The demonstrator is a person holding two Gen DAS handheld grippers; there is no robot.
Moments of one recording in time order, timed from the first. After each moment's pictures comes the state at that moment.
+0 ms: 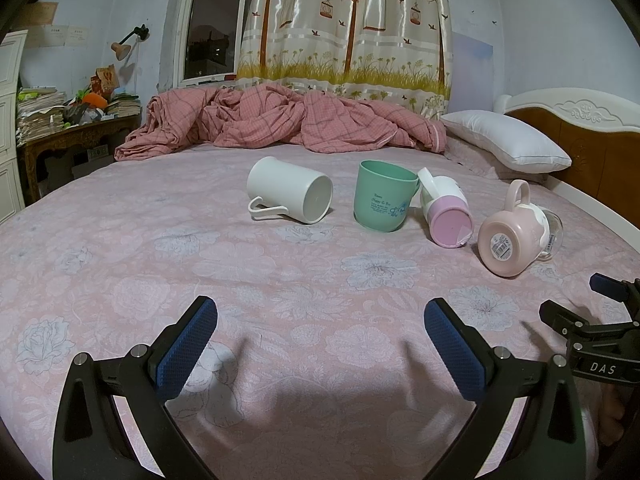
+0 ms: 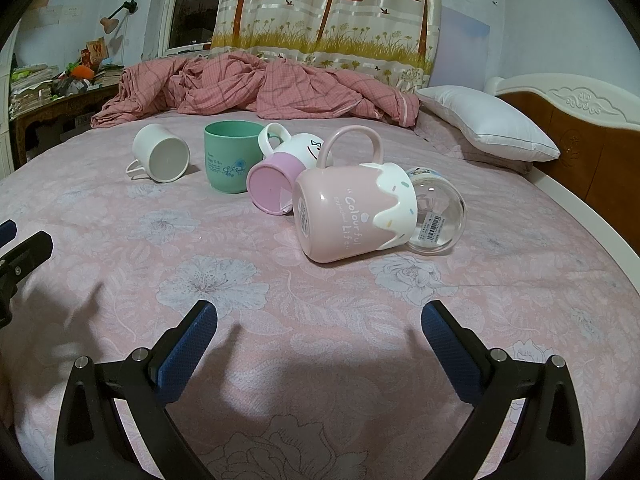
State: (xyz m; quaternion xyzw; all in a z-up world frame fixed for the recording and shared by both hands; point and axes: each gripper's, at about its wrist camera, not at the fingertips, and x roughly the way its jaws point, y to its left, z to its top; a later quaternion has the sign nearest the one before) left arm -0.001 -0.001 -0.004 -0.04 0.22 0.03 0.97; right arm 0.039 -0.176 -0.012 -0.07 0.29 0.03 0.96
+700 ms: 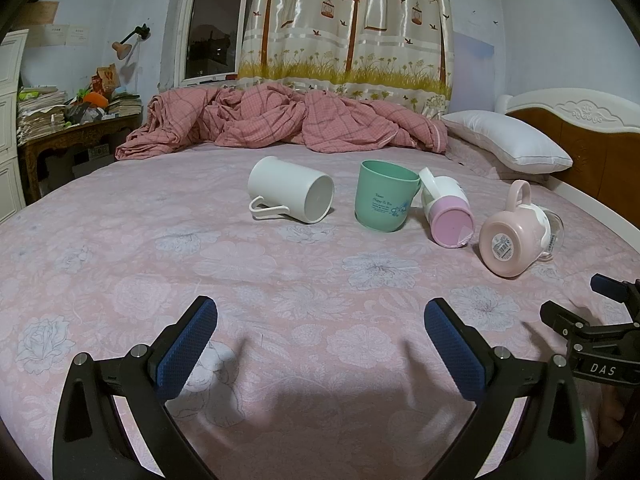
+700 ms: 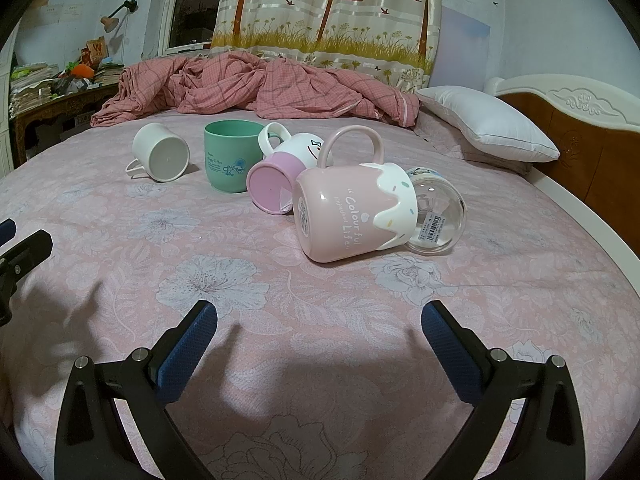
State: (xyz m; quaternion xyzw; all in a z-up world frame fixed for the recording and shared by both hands) left arm -0.001 -0.002 -0.004 -0.04 0.22 0.03 0.97; right arm 0.039 -0.175 -0.012 -0.08 0.29 0.03 0.95
